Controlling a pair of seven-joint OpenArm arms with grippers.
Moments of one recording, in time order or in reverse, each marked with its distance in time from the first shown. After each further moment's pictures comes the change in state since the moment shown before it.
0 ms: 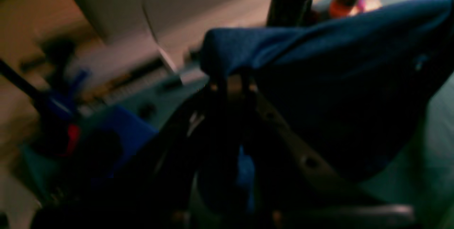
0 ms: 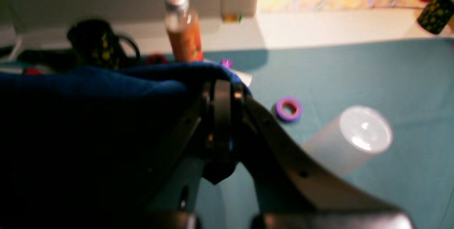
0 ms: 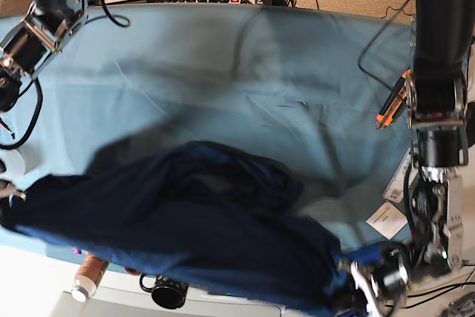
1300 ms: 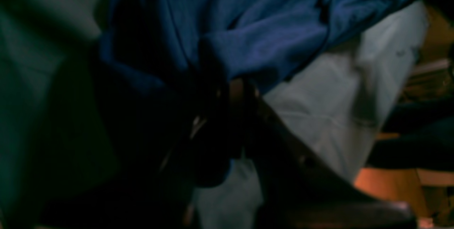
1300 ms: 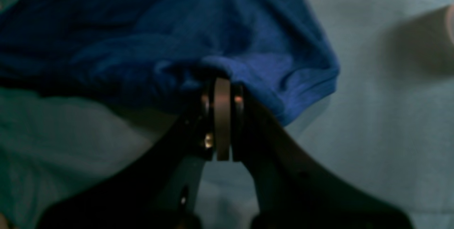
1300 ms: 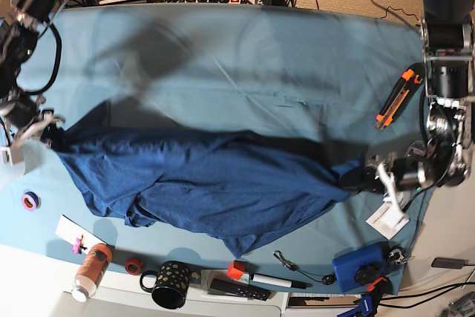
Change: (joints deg) left arm 23.9 -8.5 -3.8 0.1 -35.1 -4.0 26.9; right arm -23.6 -0.3 1.5 4.2 26.7 5.1 -18.4
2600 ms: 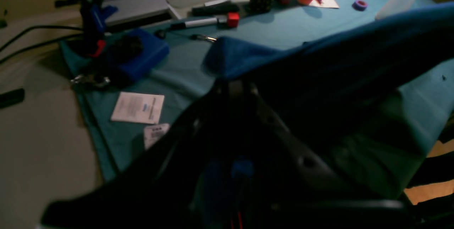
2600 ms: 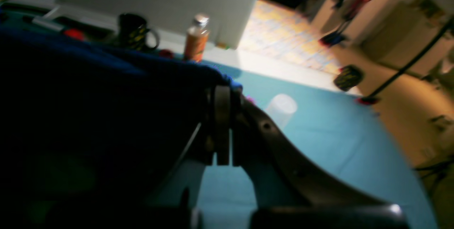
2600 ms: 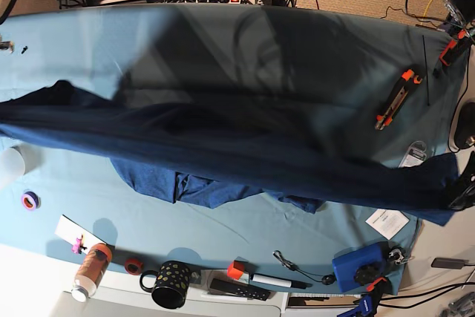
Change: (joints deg) left arm 11.3 -8.9 -35.8 30.8 -13.0 -0.4 12.9; right arm -14.3 -4.4 43.9 41.1 11.1 4.9 1.9
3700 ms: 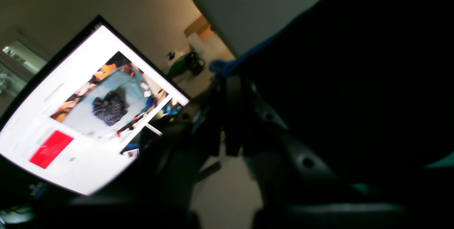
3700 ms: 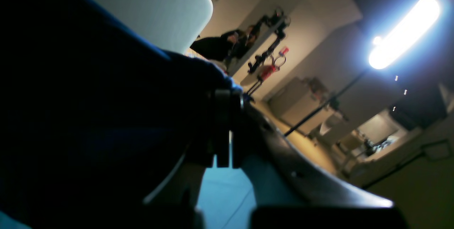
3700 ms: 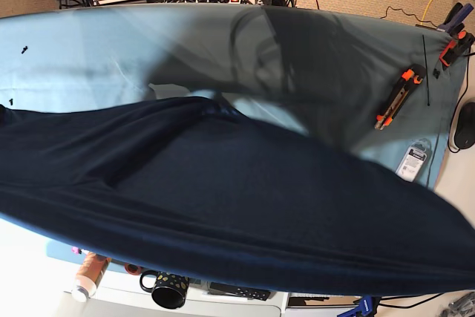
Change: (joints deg) left arm -10.5 -16.3 -0.1 20.2 16.5 1.2 -17.9; right arm 1.6 22.9 0.1 -3.6 -10.6 -3.8 7.9
